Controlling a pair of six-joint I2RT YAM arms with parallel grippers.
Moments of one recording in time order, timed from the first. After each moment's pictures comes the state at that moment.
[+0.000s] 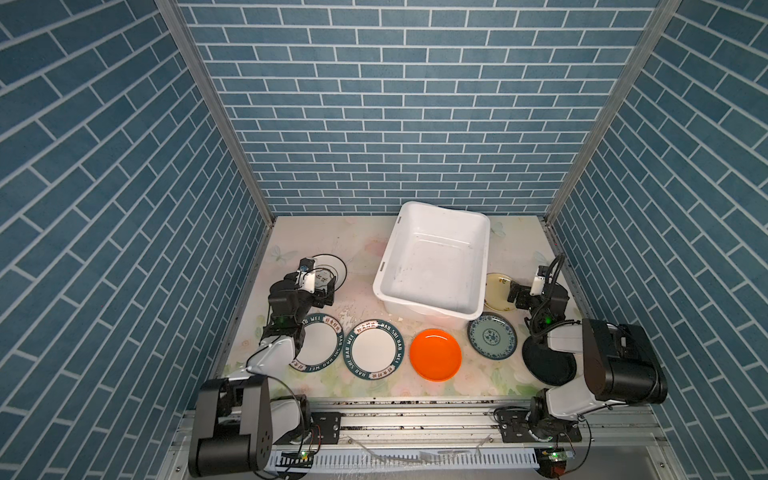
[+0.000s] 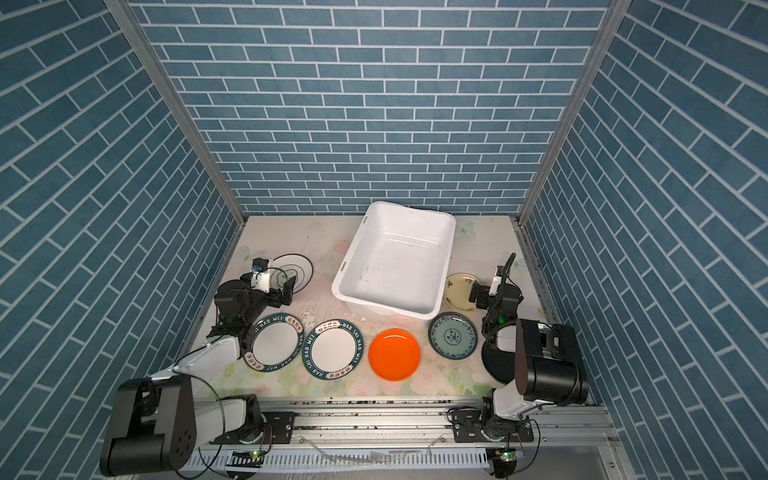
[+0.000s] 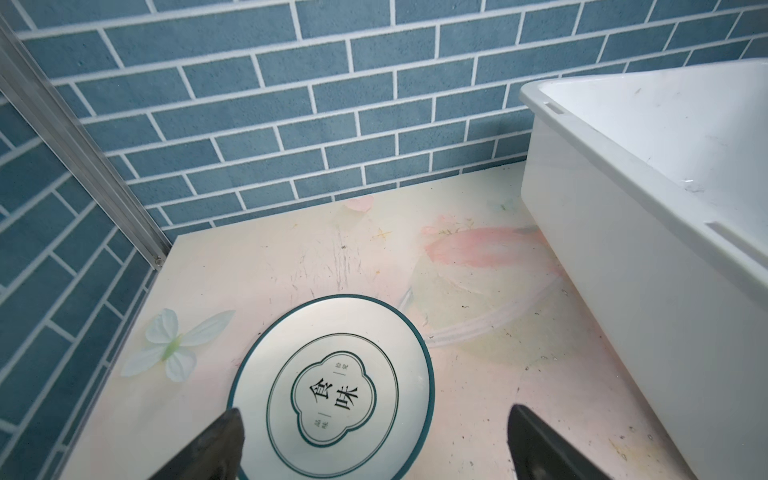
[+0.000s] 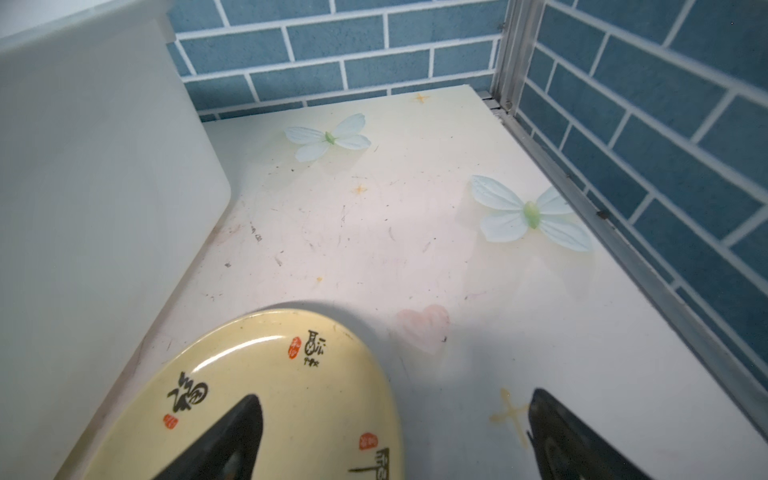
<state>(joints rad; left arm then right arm) 0.06 1.15 0.46 0.37 0.25 0.20 -0.09 1.50 0.38 0.74 -0.01 0.05</state>
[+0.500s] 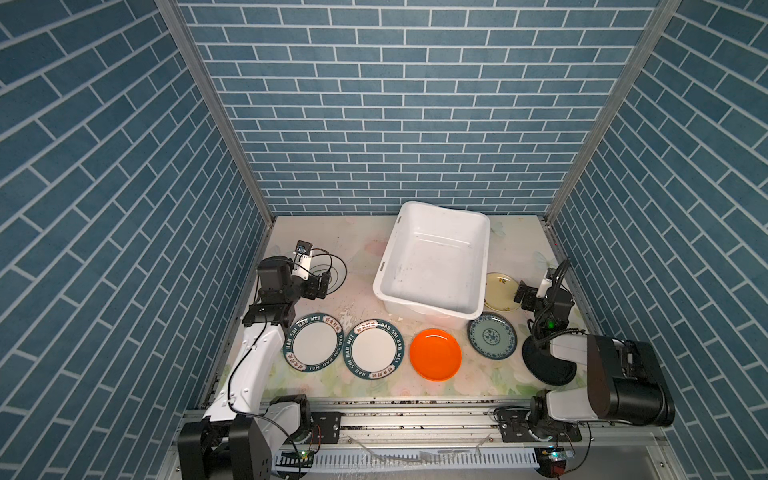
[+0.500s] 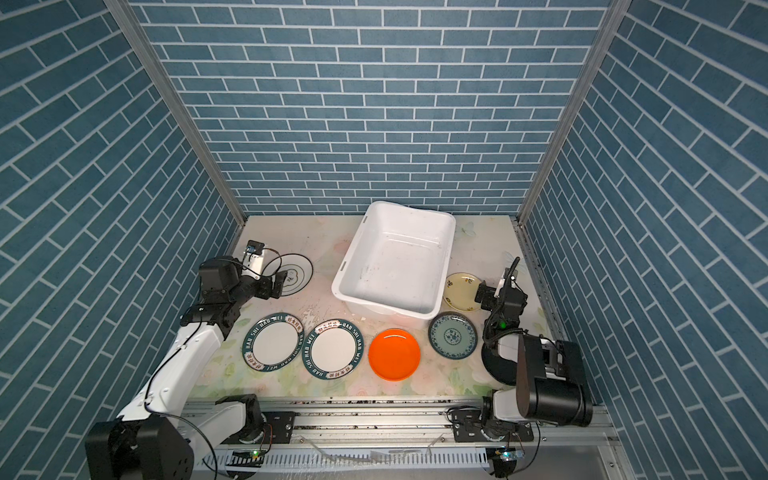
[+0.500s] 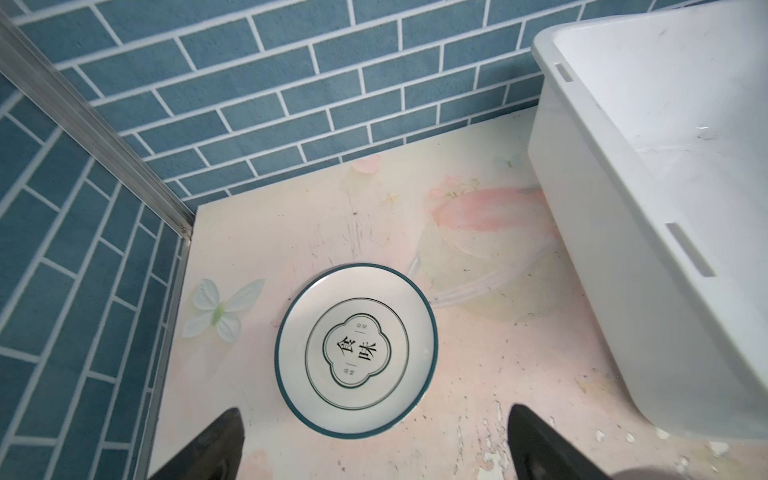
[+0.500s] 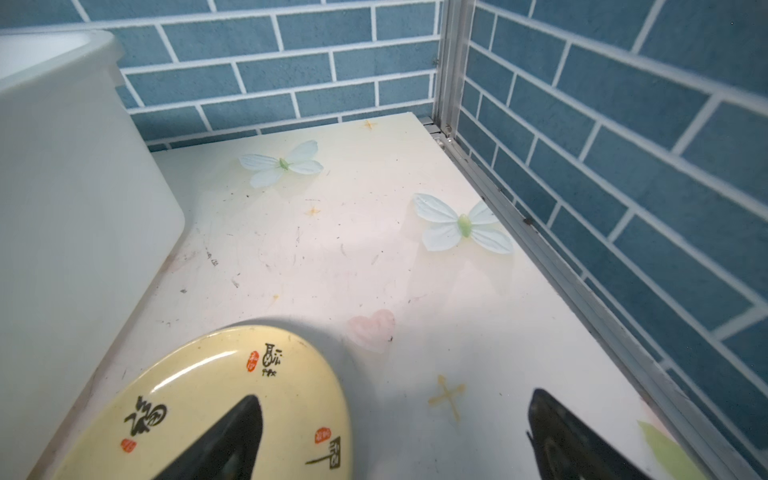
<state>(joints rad) 0.05 1.06 0.80 -0.26 0.22 0.26 -0.08 1.33 0.35 0.62 0.12 0.08</state>
